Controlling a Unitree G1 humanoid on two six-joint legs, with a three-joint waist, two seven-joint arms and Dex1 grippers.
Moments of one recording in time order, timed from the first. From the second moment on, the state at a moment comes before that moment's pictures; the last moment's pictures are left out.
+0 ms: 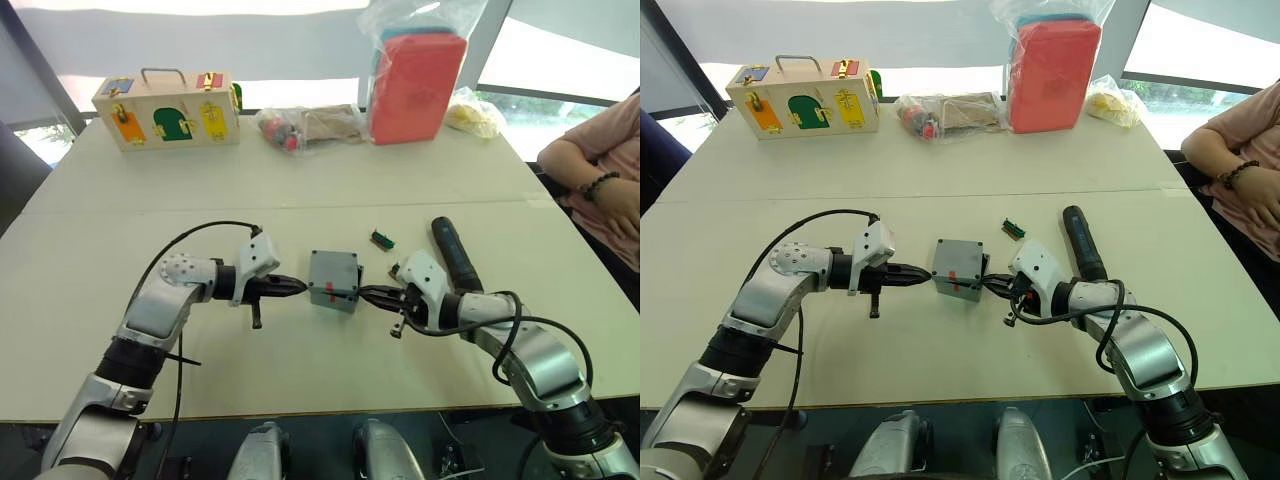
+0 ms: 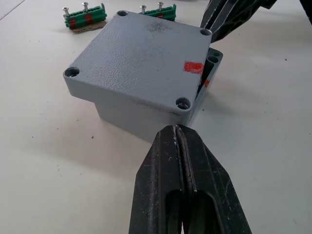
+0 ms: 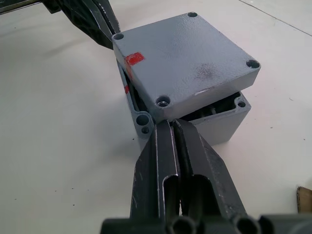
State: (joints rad) left arm -0.51 0.56 -0.20 0.04 -0.23 0.38 -1.18; right arm -0.23 -0.59 0.13 -0.38 0.32 0.62 0.78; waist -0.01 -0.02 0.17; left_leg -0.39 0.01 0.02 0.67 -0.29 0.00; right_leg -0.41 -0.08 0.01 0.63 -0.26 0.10
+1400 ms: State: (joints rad) left arm -0.61 0.50 -0.19 0.23 -0.19 0.26 -1.09; right arm -0.33 -0.58 0.12 -0.23 0.28 0.53 0.77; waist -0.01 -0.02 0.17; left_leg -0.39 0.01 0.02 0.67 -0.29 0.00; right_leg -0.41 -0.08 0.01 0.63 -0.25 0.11
